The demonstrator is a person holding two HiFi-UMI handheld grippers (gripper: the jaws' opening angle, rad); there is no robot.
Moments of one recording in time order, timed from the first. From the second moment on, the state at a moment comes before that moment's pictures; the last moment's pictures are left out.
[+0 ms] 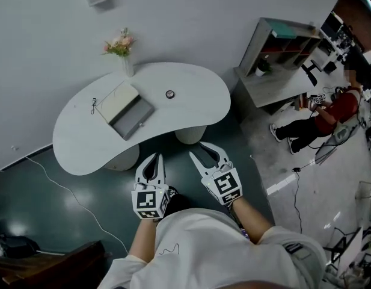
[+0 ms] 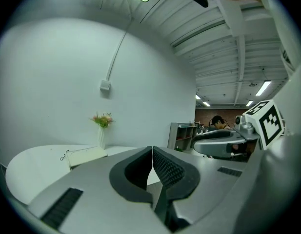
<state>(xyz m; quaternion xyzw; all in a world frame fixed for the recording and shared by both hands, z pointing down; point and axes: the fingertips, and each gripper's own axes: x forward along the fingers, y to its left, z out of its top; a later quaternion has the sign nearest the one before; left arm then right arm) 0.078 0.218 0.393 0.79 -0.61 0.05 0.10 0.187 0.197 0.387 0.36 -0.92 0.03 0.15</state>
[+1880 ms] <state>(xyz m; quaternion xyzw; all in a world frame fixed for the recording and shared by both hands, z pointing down) -0.057 -0.061 0.521 0.63 -0.71 0.12 0.30 0.078 -0.178 0.572 0.08 -0.90 0.00 0.44</state>
